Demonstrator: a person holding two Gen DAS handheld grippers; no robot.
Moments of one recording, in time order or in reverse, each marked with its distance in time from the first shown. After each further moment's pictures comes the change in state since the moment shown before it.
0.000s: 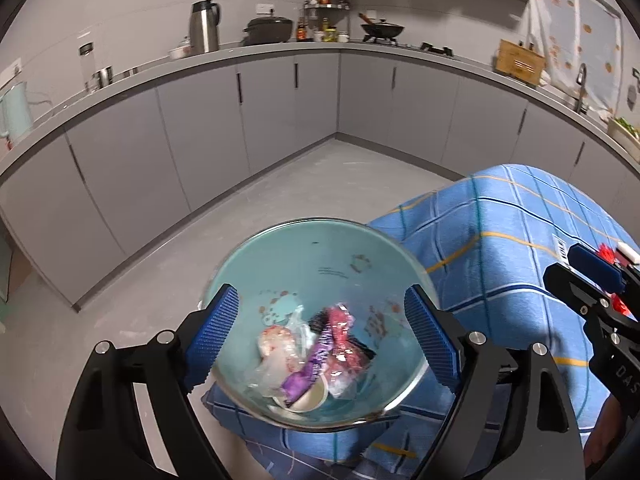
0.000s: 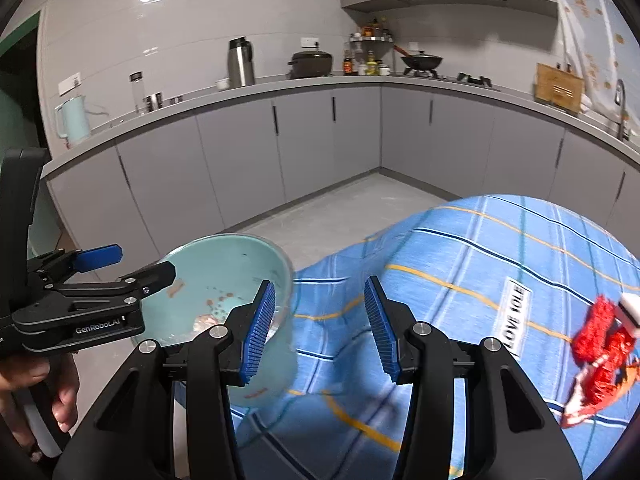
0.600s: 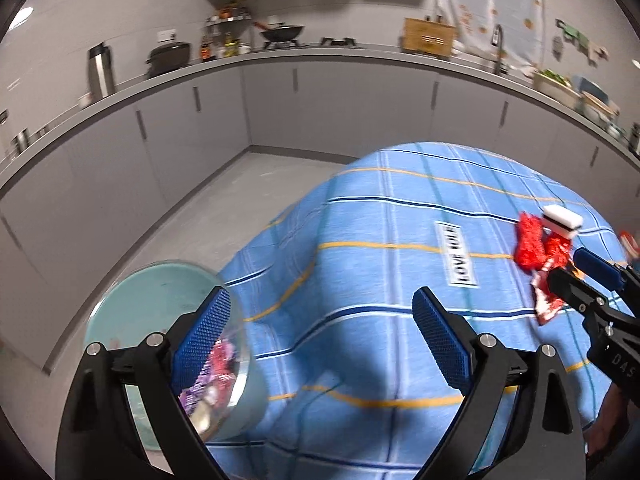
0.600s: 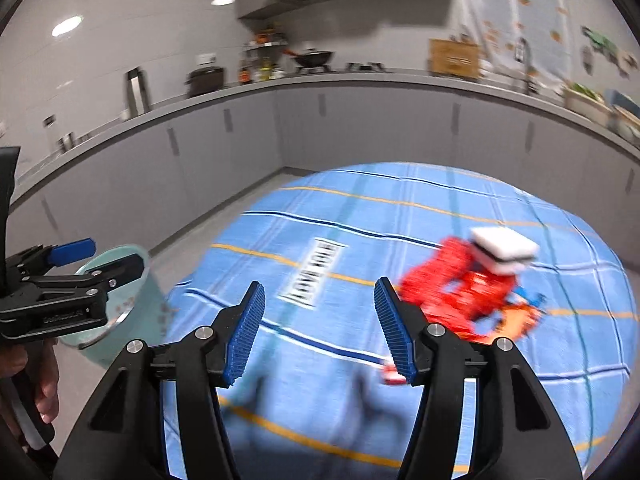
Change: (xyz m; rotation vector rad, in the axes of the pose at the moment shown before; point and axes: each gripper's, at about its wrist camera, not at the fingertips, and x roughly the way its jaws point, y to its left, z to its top) left arm 0.003 -0.154 0.012 0.217 -0.020 -0.210; right arm -0.076 -0.140 -0.046 0.203 -0.018 -0.276
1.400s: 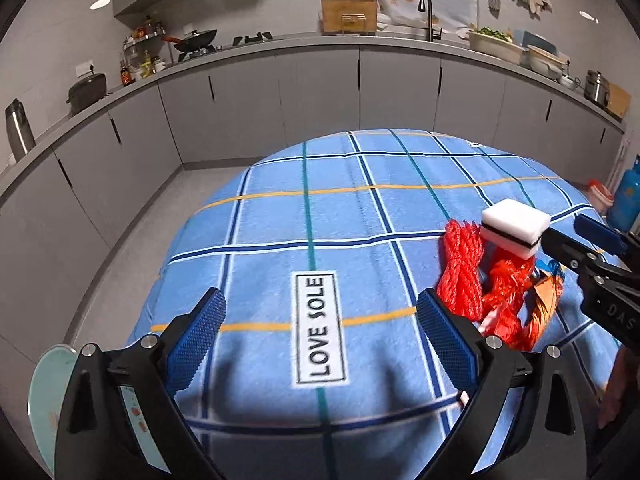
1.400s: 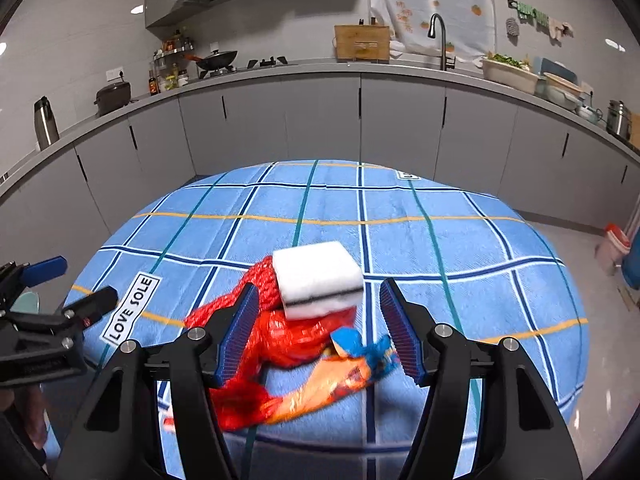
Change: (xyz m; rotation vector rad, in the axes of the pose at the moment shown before) left arm 0.081 -0.136 0.050 0.174 0.031 -0.138; right arm 0.033 -0.137 0.020 0.124 0.018 -0.234
